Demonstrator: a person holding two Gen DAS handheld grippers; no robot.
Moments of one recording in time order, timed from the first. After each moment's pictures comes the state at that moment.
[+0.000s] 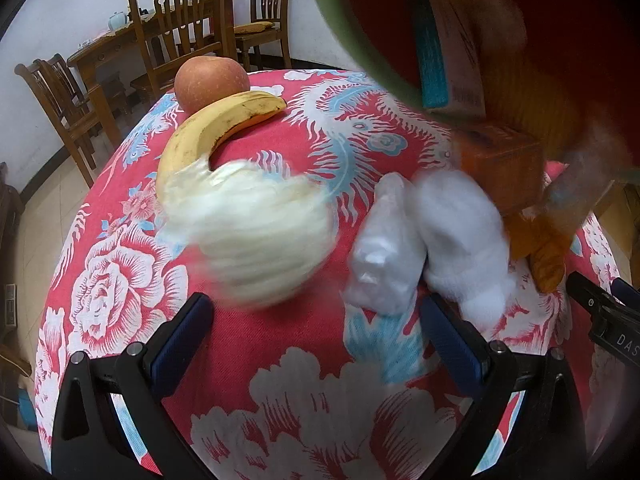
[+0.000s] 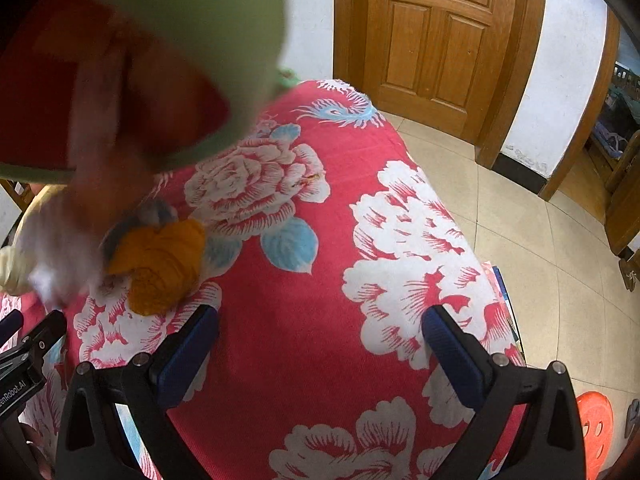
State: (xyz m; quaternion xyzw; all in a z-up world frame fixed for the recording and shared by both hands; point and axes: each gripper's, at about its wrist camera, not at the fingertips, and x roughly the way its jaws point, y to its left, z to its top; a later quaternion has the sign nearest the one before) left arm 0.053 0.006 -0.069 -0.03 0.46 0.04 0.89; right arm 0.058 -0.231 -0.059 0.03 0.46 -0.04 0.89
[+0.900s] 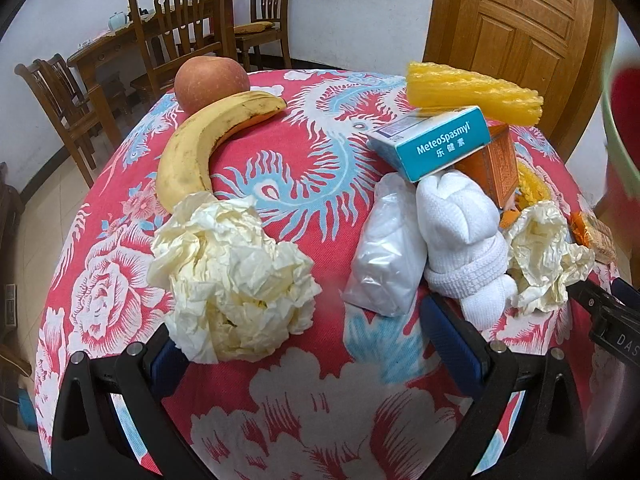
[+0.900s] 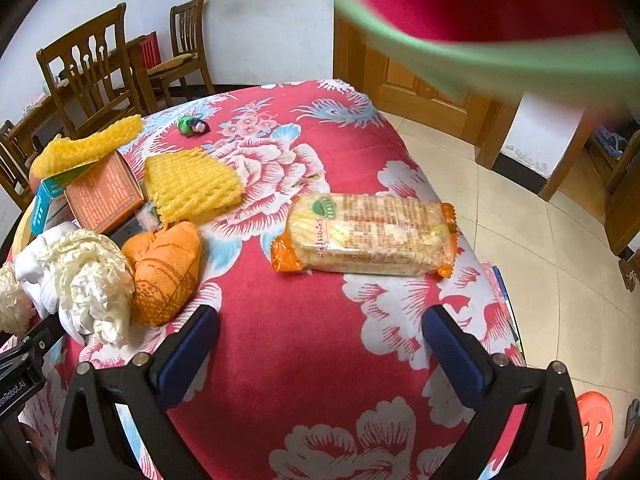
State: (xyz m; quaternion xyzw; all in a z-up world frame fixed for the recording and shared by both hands) left arm 0.054 0.007 -0.070 -0.03 0.46 0.04 0.89; right arm 0.059 -0.234 -0.059 0.03 0.46 -0.04 0.89
